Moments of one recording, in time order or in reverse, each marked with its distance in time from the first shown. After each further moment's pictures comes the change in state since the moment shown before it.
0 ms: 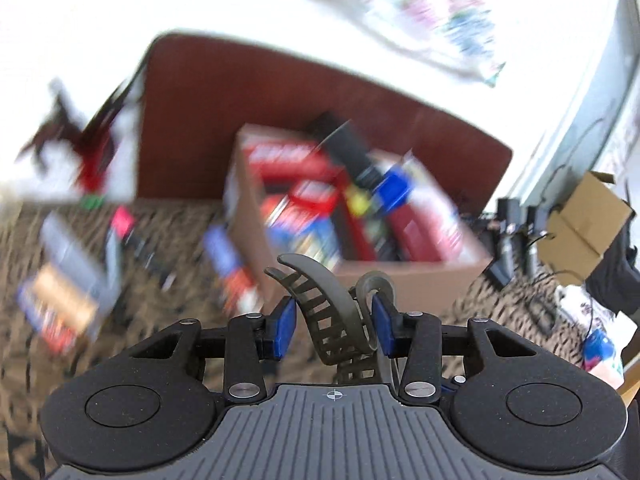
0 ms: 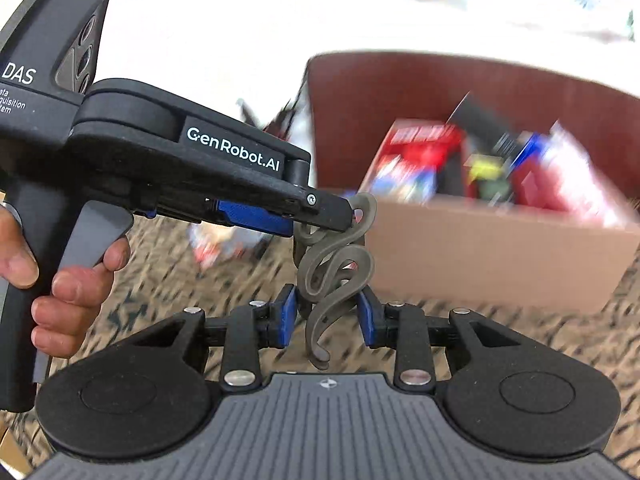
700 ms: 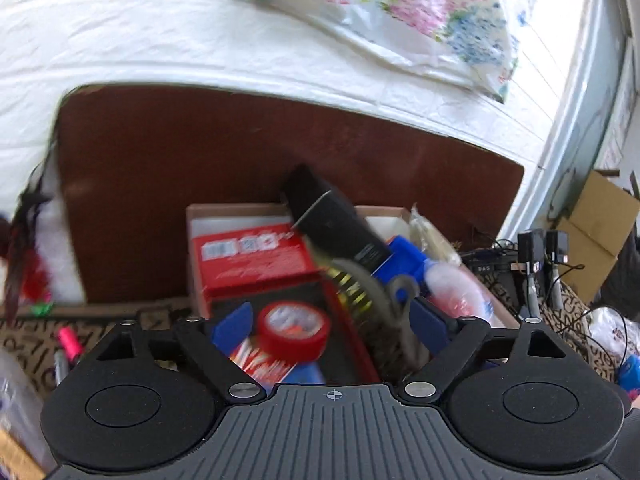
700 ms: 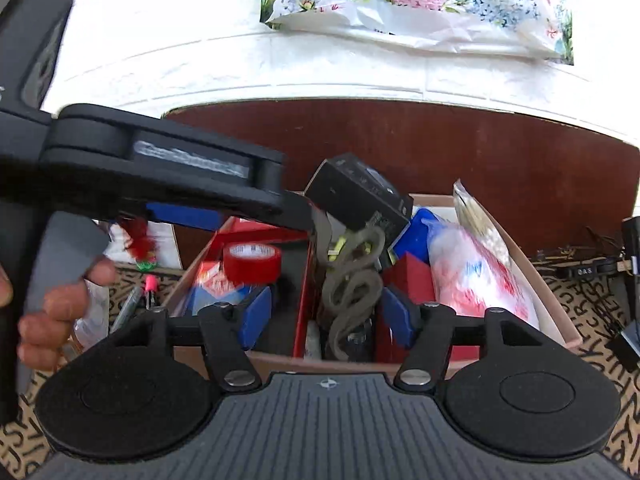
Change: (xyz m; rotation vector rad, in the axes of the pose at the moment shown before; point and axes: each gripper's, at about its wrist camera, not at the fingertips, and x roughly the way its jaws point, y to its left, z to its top) left arm 0.098 0.003 0.059 0.062 -0.047 0.015; right arm 0.070 -0.089 0.051 0.049 -0.091 -0.219
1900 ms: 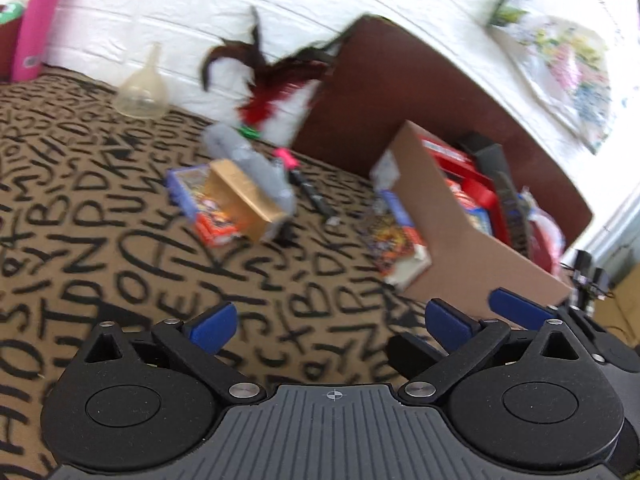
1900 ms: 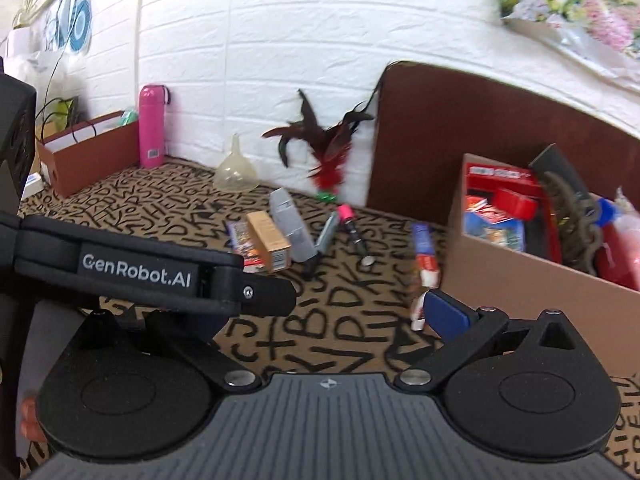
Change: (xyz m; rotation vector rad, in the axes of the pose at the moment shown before) left arm -0.166 0.119 -0.160 -0.373 -0.006 0.206; right arm -0.063 0.166 -0.056 -0.238 0.092 0.278
